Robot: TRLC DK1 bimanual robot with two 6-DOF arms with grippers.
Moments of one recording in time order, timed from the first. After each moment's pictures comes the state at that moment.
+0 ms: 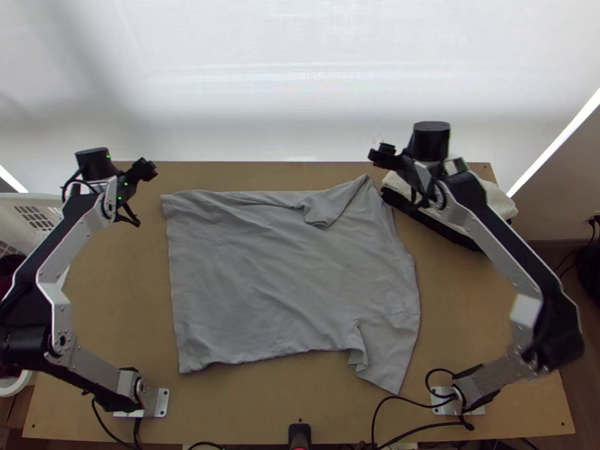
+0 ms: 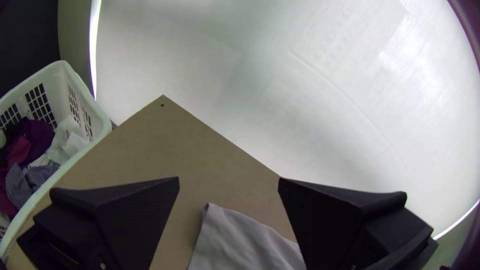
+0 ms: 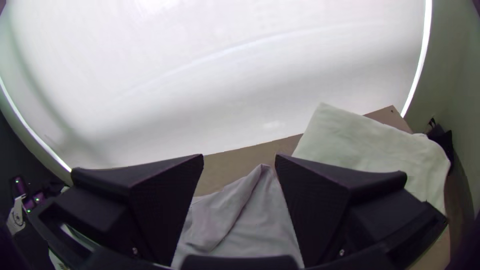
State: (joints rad) left arm 0.14 1.65 1.31 -0.19 -0.06 -0.52; right arm 0.35 1.63 1.56 -0.44 0.18 0.49
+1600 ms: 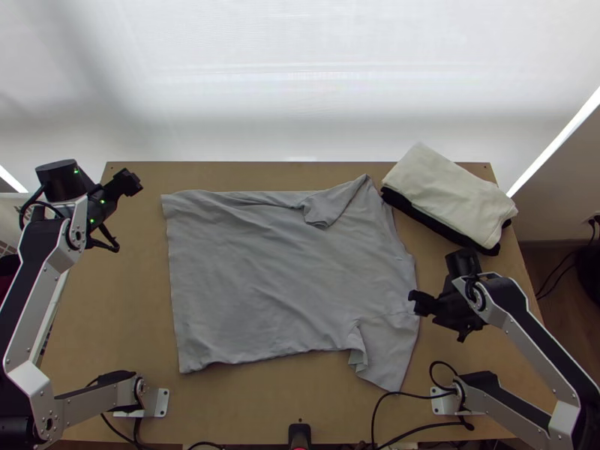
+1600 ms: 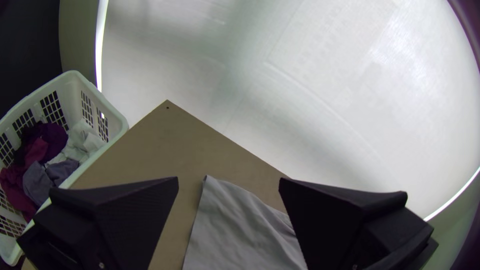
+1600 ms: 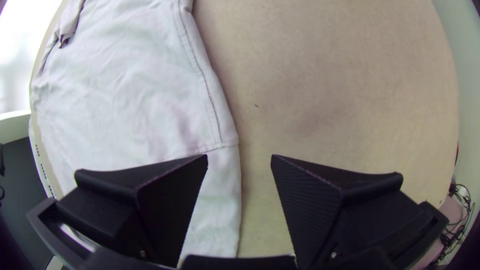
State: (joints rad) left arm 0.12 1.30 1.22 -0.43 -0.04 -0.50; right arm 0.17 1.11 0.66 -0.92 -0.12 0.55
